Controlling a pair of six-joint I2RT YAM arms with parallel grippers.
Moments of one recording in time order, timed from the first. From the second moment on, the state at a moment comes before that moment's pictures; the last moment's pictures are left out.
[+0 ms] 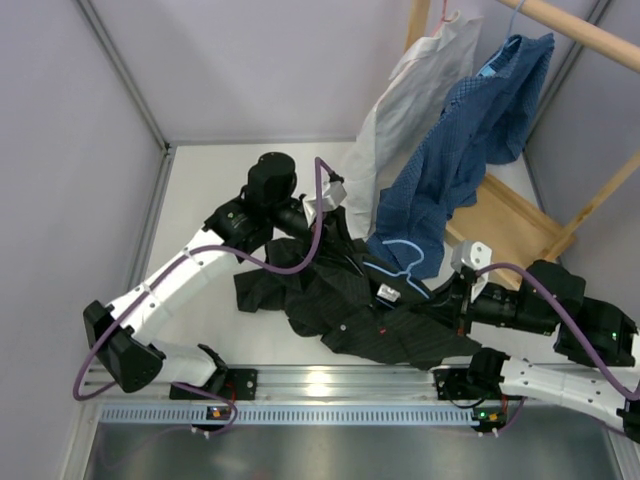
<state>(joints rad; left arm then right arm) -0.74 1.35 1.37 -0.25 1.37 0.02 1.11 0.52 1.05 -0.77 -0.15 0.07</state>
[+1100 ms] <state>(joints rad) -0.68 0.61 1.20 -0.67 -0.33 -0.15 1.10 0.62 2.10 -1.35 0.54 0.36</state>
